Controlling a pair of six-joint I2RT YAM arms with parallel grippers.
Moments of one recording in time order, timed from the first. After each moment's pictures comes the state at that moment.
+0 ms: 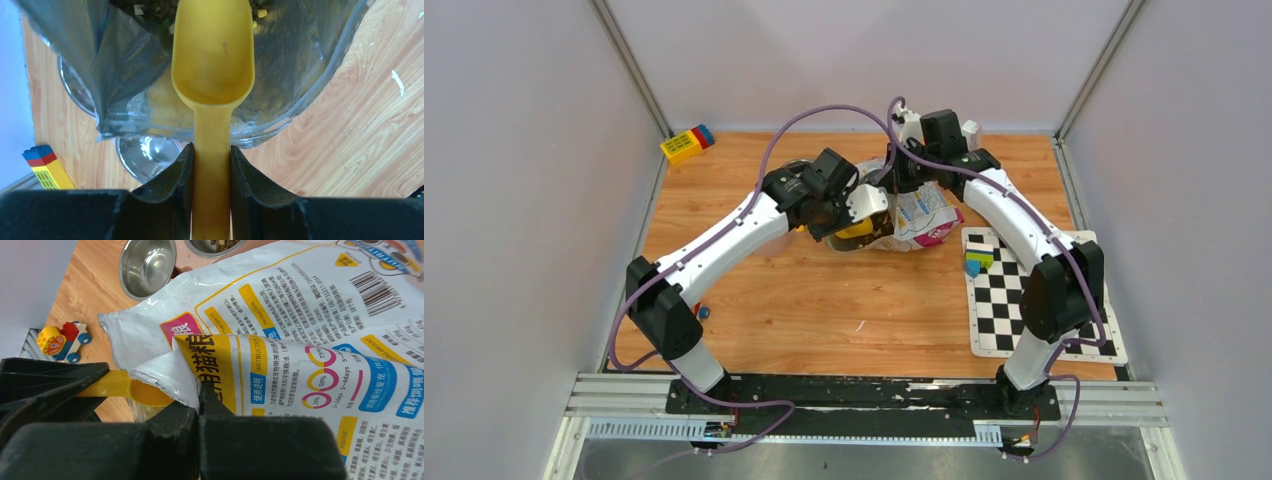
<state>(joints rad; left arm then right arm) -0.75 1.63 1.61 -0.98 -0.06 0.57 0.42 1.74 1.61 -0.53 -0.43 0.22</state>
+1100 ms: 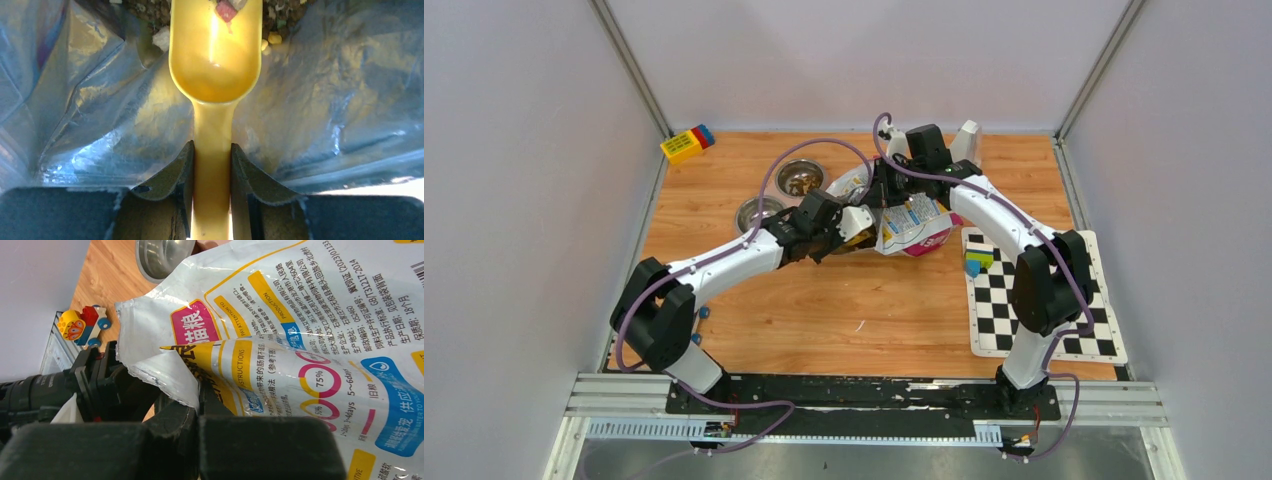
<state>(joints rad) -0.71 1.56 1.10 -0.43 -0.10 0.45 0.45 1.80 1.52 -0.42 -0.55 0.30</state>
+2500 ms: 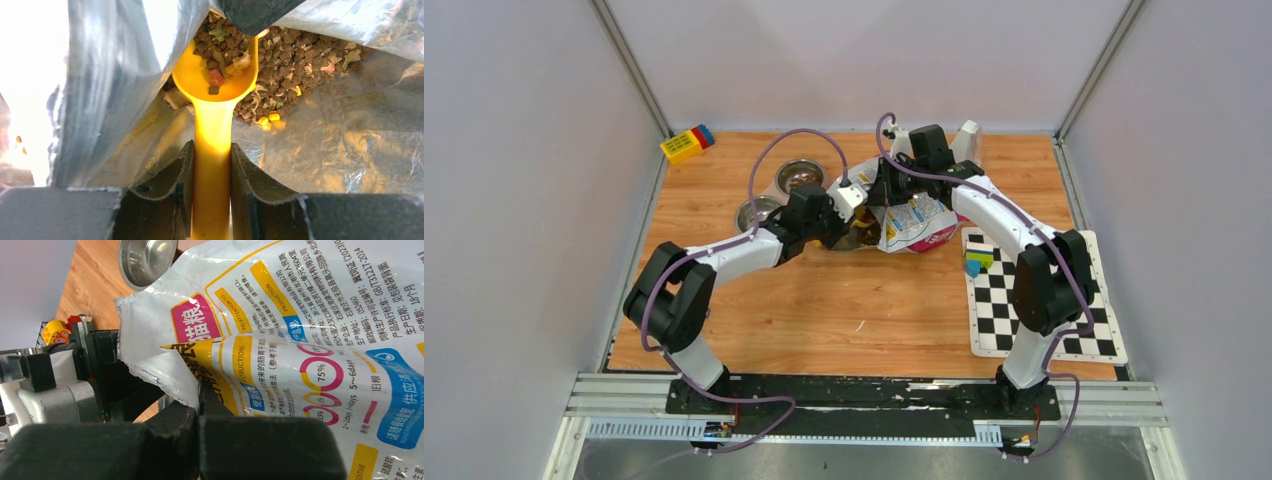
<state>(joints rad) -0.59 1.66 0.98 0.10 0.18 0.29 0.45 1.80 1.50 -0.40 -0.51 0.29</state>
